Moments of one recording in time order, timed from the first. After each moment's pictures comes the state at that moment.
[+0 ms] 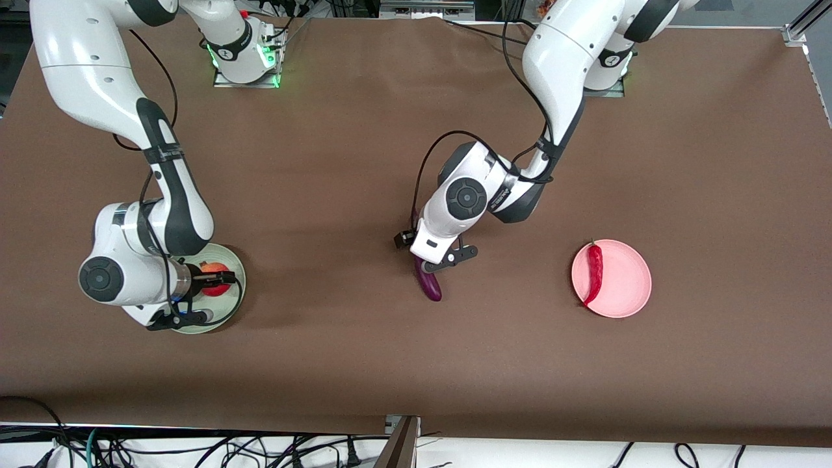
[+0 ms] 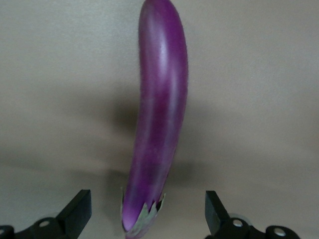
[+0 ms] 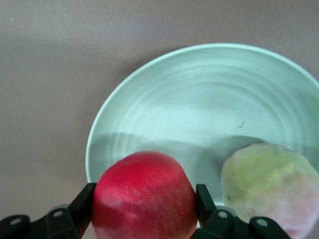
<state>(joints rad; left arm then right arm) -0.62 0.87 -0.06 -1.31 -0.28 2.22 -0.90 0.03 0.80 0.05 -1.39 -0.04 2.01 -0.06</state>
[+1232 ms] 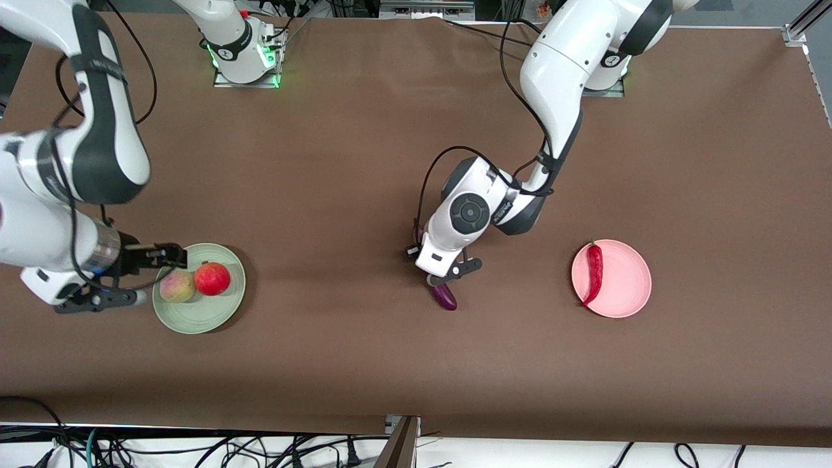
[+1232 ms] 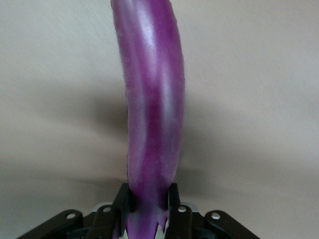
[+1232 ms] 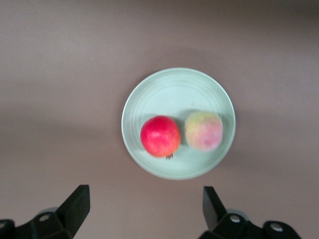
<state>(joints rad) -0.59 0.92 -0.03 -1.25 -0.28 2.18 -0.84 0.01 0.47 0.06 -1.34 -0.04 1.73 -0.06</state>
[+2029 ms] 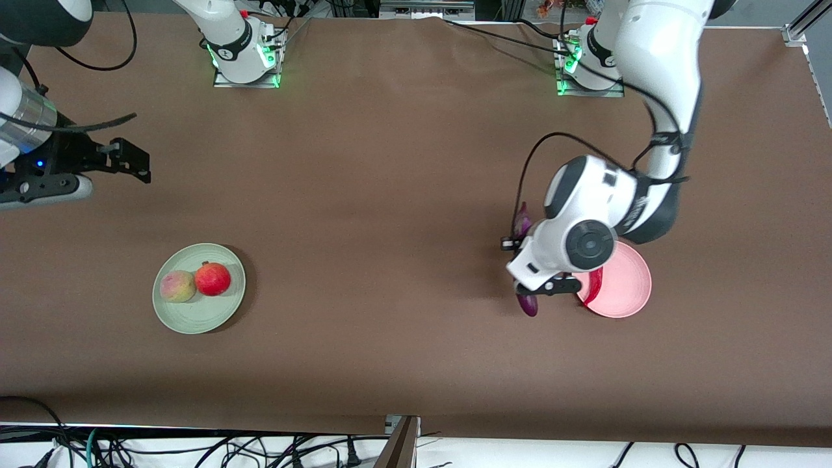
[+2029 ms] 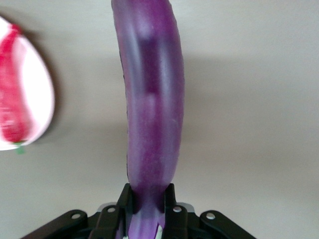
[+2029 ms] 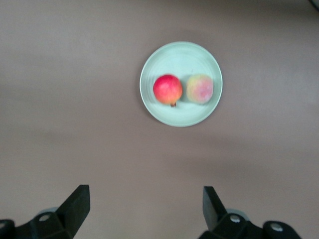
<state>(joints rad) -0.35 0.63 0.00 -1.36 -0.15 1.70 -0.33 0.03 0.10 0.08 -1.50 -0.04 1.56 -0.06</state>
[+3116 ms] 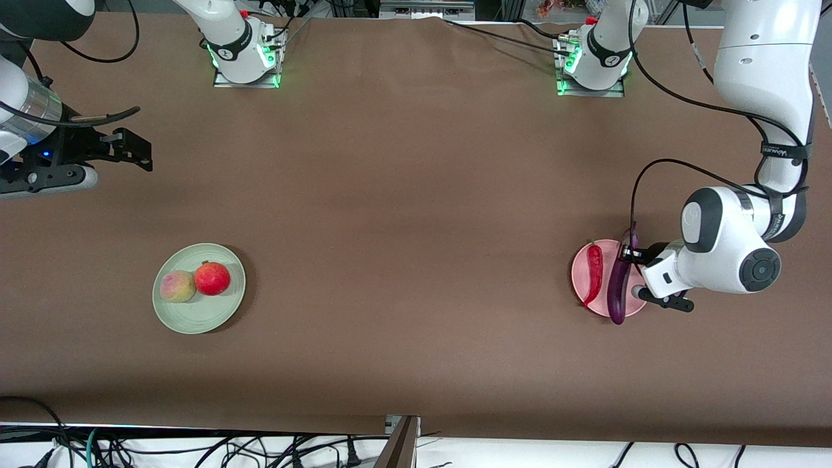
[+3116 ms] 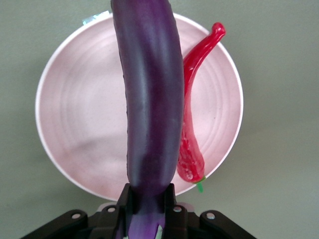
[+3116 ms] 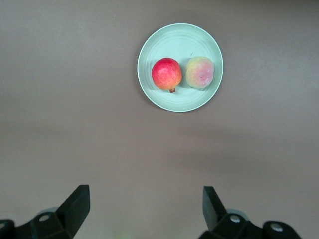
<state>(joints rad) 0.01 0.64 0.00 -1.59 -0.12 1.91 0.30 0.03 0.09 0.07 -1.54 -0.04 1.55 -0.06</state>
